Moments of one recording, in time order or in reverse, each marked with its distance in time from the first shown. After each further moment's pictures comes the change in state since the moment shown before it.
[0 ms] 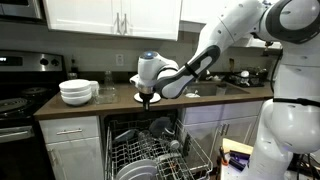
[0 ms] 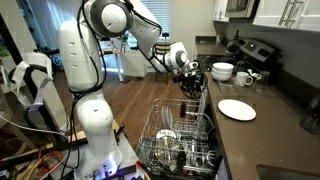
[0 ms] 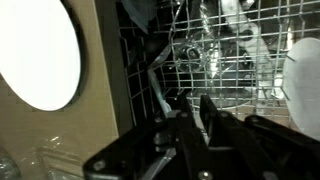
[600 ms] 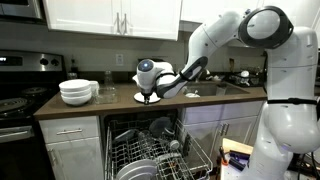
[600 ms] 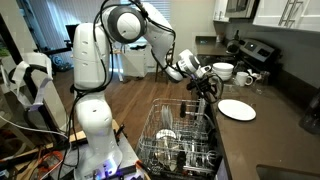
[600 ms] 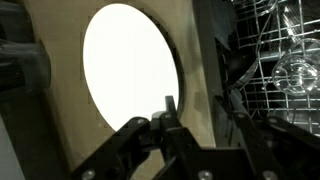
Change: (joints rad) arm -0.035 0.161 -0.099 0.160 -0.431 -0.003 0.368
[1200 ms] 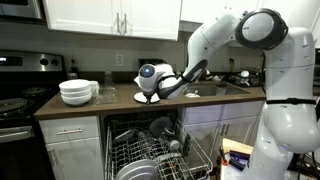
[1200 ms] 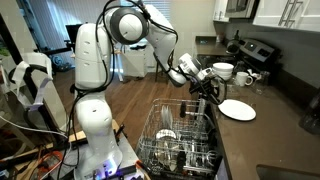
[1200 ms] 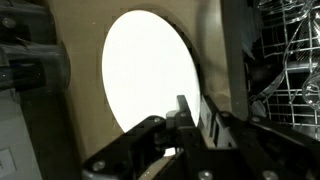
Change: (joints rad) arm -0.005 0.028 -0.027 0.008 -0.159 0.000 0.098
